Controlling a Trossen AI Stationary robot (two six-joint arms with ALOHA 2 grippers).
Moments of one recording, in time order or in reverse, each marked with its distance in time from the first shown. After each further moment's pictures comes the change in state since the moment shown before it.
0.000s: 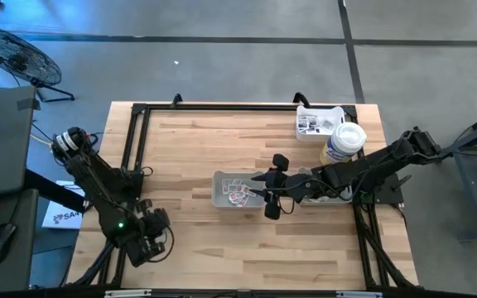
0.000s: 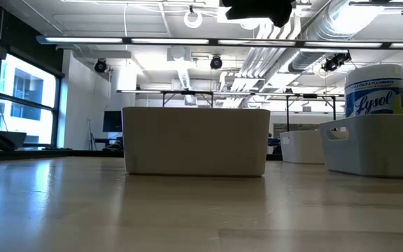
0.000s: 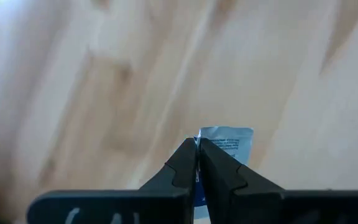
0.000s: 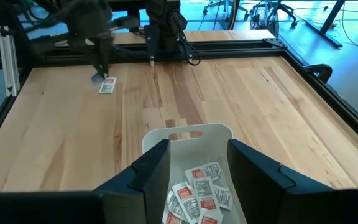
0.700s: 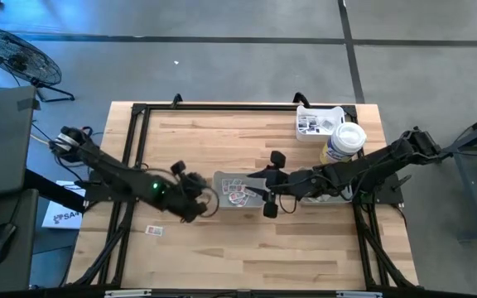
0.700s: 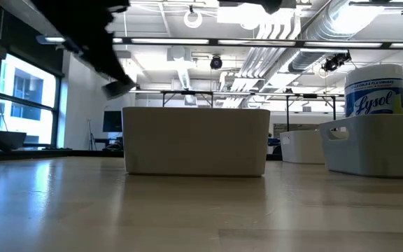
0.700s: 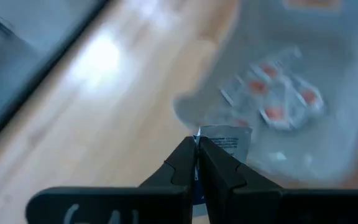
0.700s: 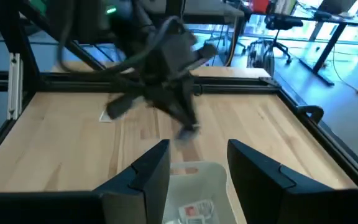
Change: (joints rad) left arm 0.535 -0.017 0.051 0.272 -0.431 0.670; right arm -0.007 0.000 0.000 0.140 0.005 -0.135
